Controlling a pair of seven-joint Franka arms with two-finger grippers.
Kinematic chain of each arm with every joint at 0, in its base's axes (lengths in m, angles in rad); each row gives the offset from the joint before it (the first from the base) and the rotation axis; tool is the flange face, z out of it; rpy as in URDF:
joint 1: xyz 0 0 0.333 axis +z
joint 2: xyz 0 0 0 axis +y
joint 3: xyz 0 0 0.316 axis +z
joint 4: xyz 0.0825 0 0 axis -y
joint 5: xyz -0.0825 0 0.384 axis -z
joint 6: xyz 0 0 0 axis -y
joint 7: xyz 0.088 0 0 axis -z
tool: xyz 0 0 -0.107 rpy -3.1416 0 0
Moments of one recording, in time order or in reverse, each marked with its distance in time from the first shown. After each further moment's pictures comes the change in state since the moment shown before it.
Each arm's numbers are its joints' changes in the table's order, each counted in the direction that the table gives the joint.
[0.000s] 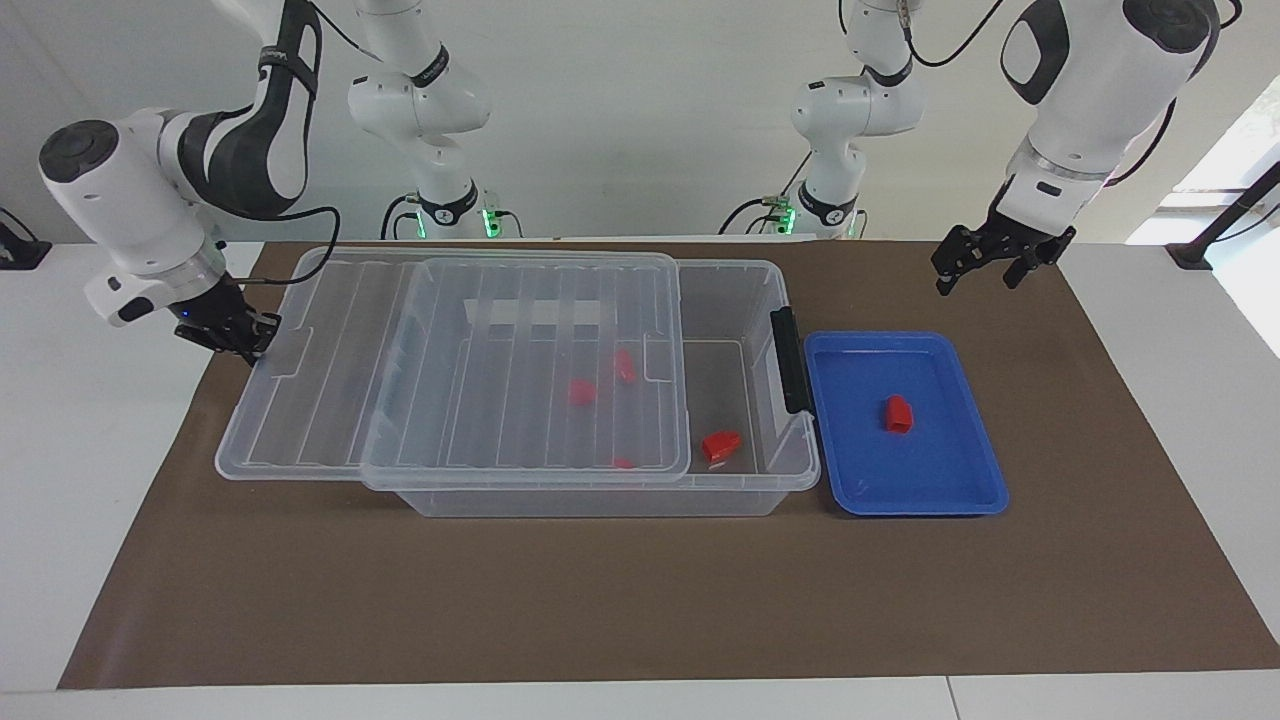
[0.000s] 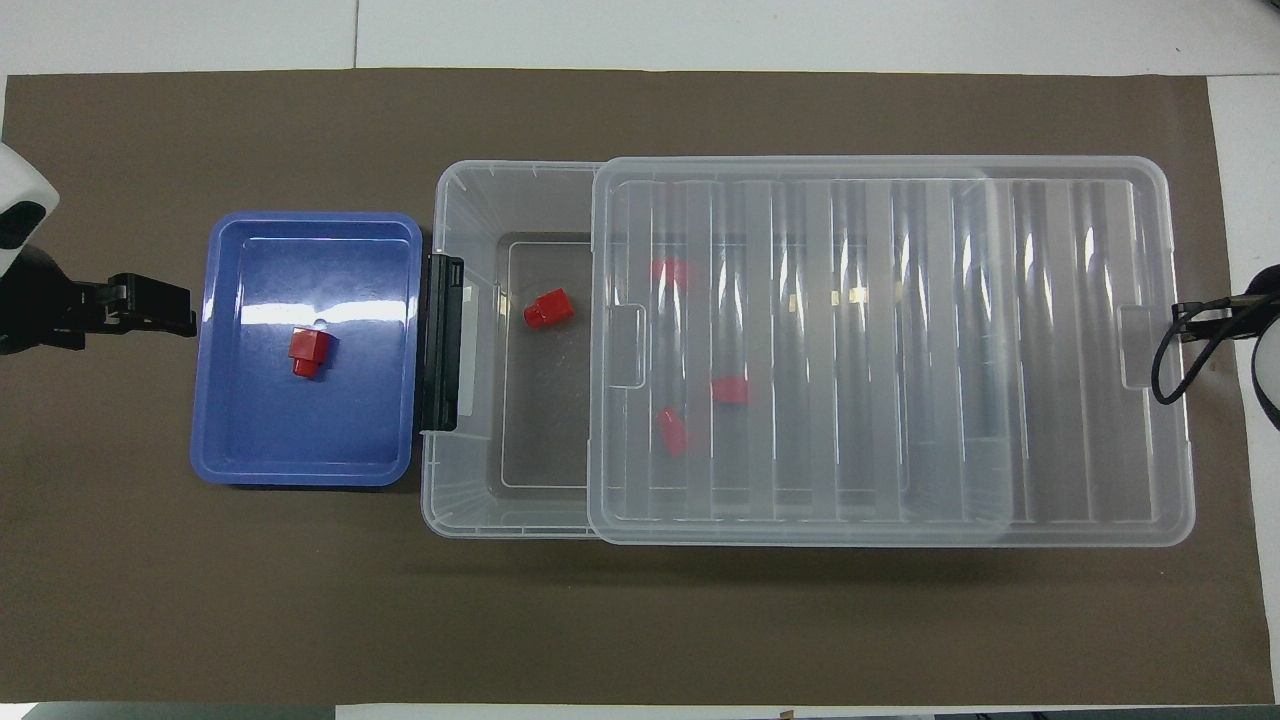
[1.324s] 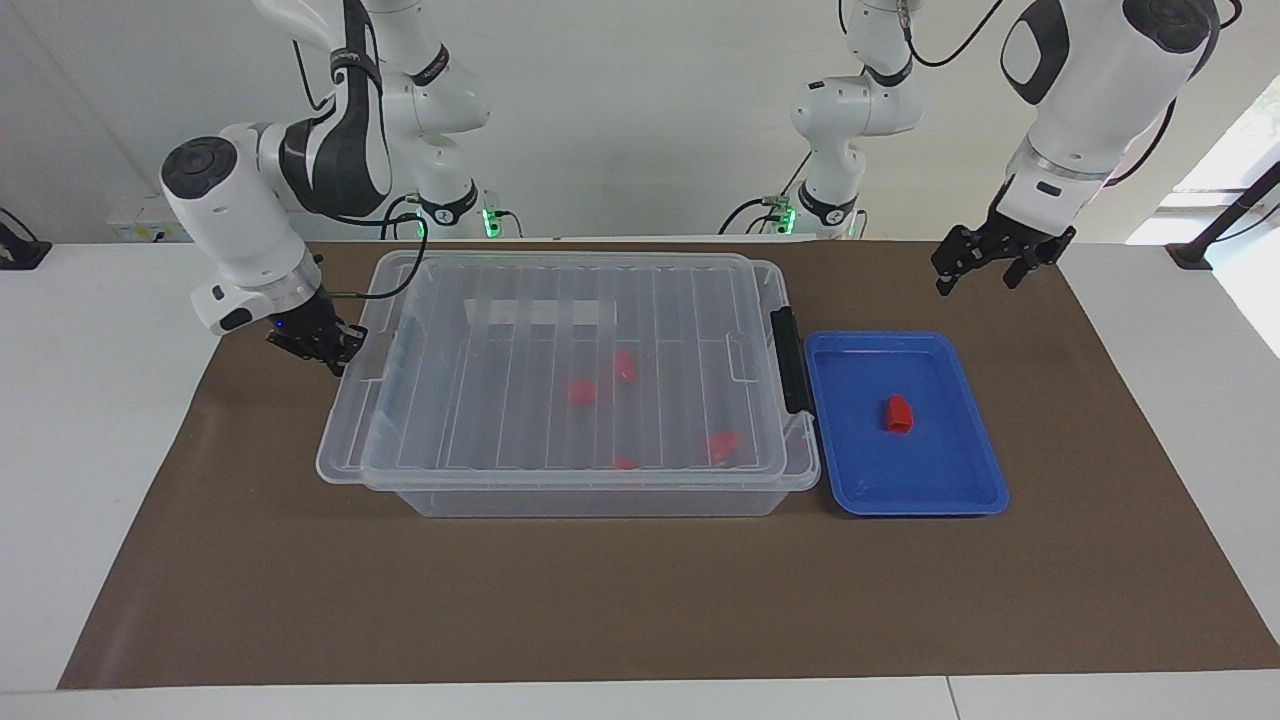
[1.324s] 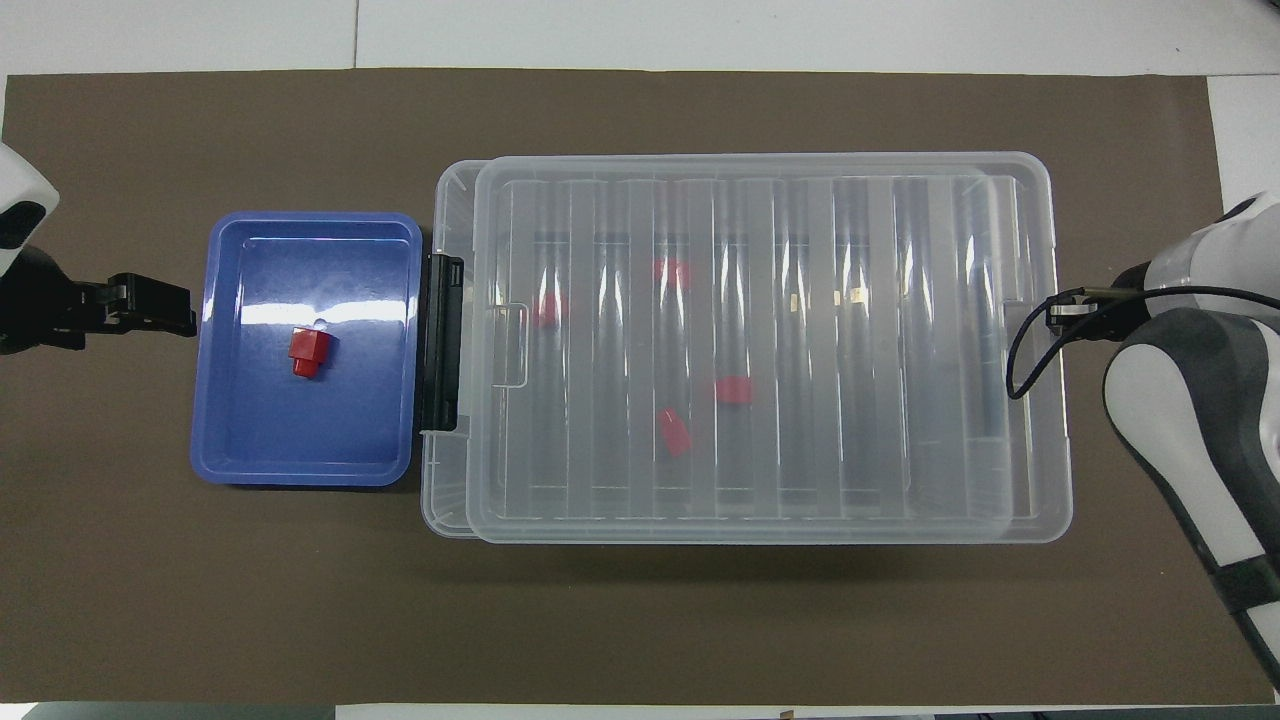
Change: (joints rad) left arm 0.000 0.000 0.000 0.000 0.000 0.000 0.000; right arm 0.021 -0.022 0.160 -0.074 -0.007 0.053 0.281
